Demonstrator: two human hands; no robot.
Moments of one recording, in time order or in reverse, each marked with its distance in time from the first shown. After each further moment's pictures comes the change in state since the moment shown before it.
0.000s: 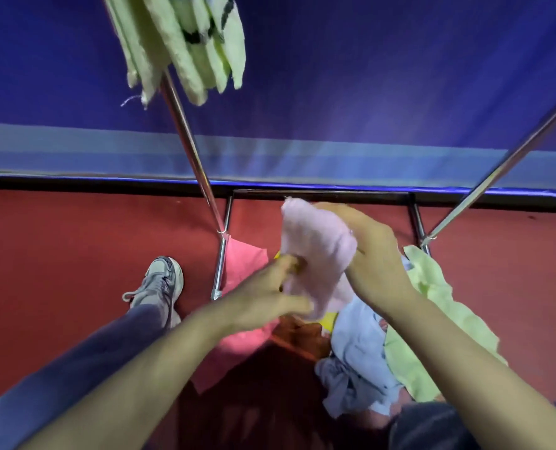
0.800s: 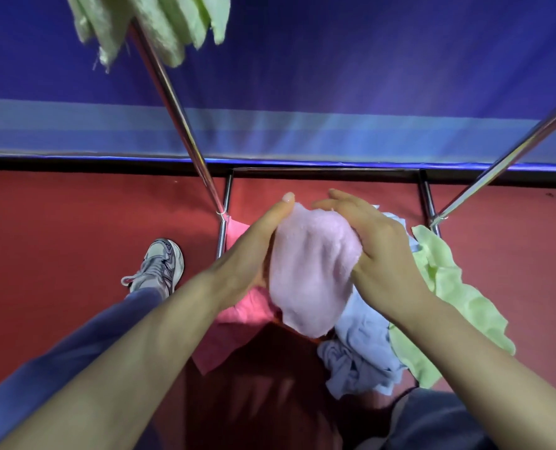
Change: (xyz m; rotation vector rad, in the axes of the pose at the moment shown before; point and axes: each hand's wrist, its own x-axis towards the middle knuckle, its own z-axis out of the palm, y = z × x) left_hand 0.024 0.029 -0.014 -0.667 0.121 -0.117; right_hand -0.005 0.017 0.009 0.027 -0.053 -0.061
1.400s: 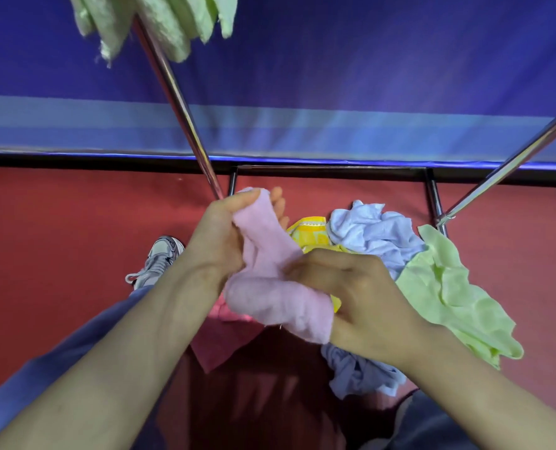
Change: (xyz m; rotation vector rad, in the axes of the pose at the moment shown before) left_hand 0.016 0.012 -0.029 -0.593 0.200 0.096; right_hand -0.020 -0.021 0.011 -0.066 -0.290 -0.338
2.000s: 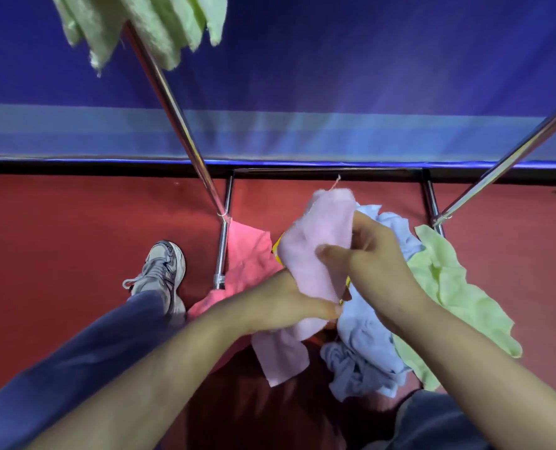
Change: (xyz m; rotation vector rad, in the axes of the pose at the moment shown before) left_hand -0.025 -0.065 -0.001 1.298 -0.290 -0.069; right_hand 0.018 0.013 -0.007 0.615 0.314 0.893
